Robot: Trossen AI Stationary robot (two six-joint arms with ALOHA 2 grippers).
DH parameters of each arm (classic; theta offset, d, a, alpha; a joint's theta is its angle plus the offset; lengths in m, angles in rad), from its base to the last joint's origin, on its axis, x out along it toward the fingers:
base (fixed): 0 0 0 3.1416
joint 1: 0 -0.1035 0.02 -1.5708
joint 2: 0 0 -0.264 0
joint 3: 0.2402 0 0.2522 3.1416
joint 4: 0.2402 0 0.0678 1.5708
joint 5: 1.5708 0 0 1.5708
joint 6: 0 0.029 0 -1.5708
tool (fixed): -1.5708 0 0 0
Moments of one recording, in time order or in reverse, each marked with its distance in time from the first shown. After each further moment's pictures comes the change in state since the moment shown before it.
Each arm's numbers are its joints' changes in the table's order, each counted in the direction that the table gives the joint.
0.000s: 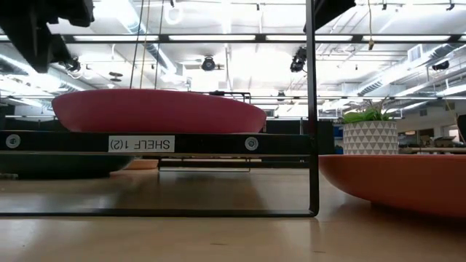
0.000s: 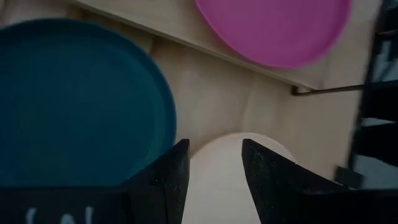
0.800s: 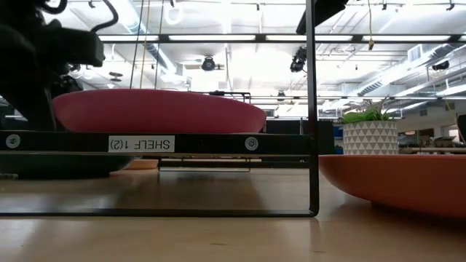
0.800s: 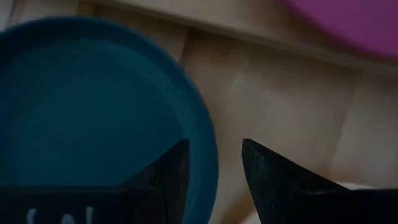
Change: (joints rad) left arm 0.112 -0.339 -0.143 -0.269 0.243 -0.023; right arm 0.041 0.000 0.000 -0.054 0.003 -0.009
